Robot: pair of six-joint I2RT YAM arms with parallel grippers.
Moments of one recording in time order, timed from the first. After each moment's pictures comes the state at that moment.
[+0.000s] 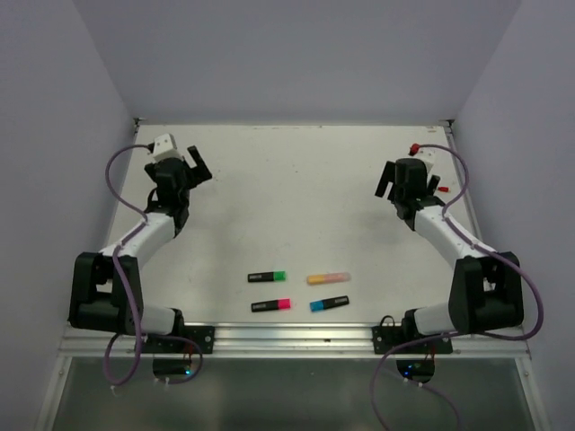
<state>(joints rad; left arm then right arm) -0.10 1.39 0.71 0.39 -0.29 -0.33 0.14 1.40 0.88 -0.11 0.42 0.32</state>
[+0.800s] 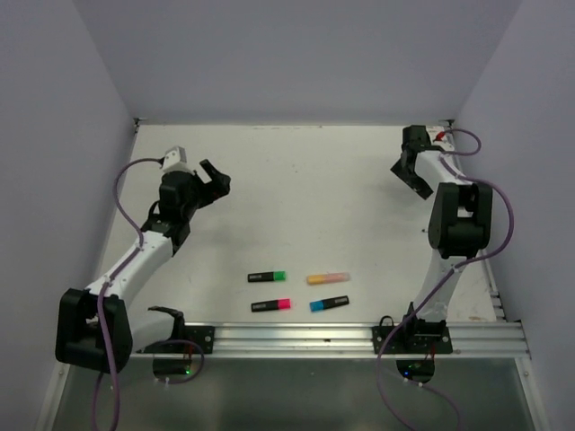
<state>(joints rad) -0.18 1.19 0.70 0.11 -0.07 -0.61 -0.02 1.99 1.49 -0.59 0.51 0.77</state>
